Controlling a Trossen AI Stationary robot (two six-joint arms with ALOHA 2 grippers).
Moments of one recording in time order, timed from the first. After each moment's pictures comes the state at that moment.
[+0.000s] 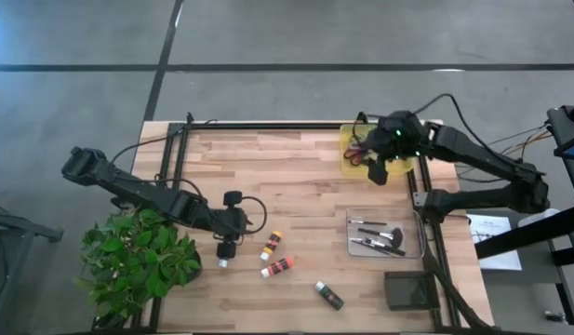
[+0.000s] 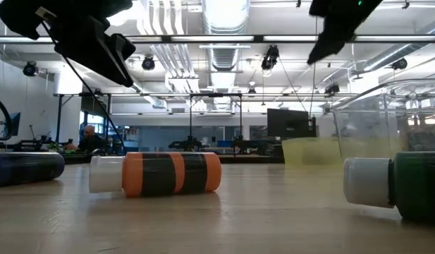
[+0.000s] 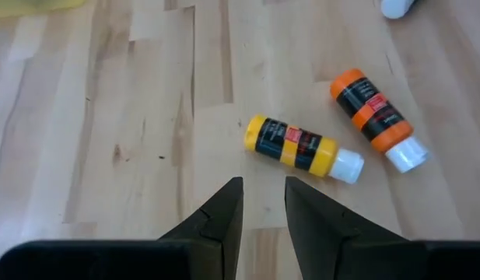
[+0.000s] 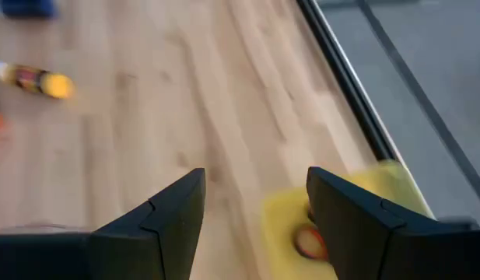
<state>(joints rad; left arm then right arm) -0.34 1.24 0.76 -0.40 -0.26 -0.13 -0.45 1.01 1.04 -0.81 -0.08 -0.16</state>
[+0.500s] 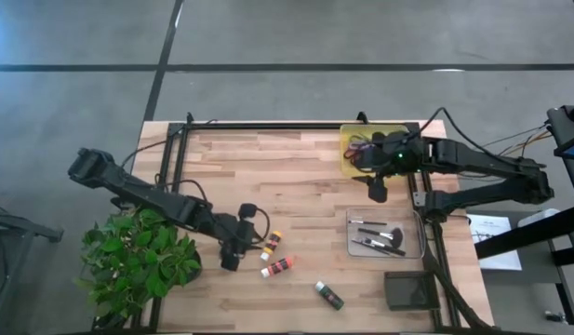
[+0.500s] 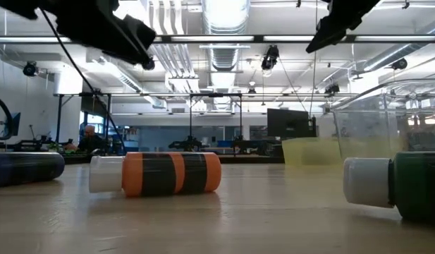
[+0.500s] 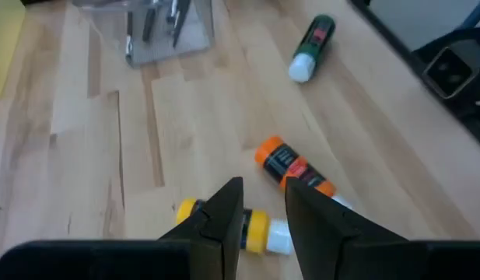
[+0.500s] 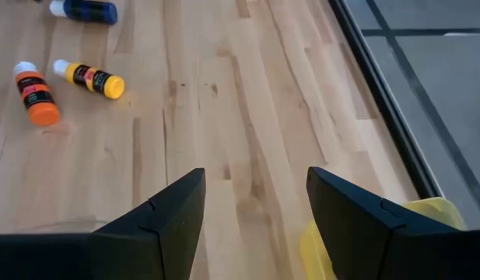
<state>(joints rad) -0.37 1.33 0.76 -0.13 -0.09 0.01 -0.19 0.97 1.01 -0.77 0.03 -0.07</state>
